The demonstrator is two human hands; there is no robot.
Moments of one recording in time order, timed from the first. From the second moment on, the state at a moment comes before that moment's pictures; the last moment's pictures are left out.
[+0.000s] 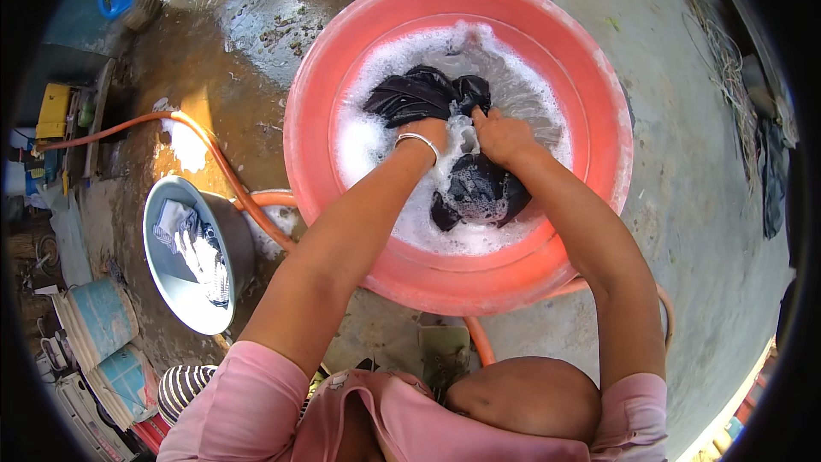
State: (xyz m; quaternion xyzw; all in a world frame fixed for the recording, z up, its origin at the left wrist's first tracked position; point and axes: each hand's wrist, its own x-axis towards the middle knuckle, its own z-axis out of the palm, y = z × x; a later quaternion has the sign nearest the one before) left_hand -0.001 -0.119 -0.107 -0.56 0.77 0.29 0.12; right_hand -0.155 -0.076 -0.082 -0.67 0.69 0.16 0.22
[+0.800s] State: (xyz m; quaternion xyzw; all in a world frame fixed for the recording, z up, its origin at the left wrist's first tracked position) left_hand -0.018 -0.110 -0.035 -0.44 0.17 0.79 -0.40; right_hand -0.144 -0.091 -0.001 -0.61 0.72 -0.28 0.16
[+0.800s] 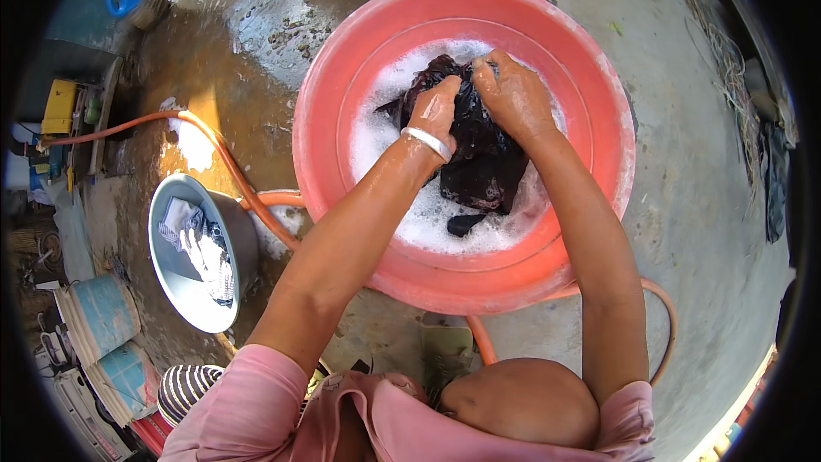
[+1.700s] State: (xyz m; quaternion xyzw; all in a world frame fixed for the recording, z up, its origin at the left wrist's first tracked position) left_hand 0.007 -0.131 -0.063 -0.21 0.04 0.92 -0.32; right_hand -0.058 -0.023 0.020 -0.73 0.61 -0.29 0.10
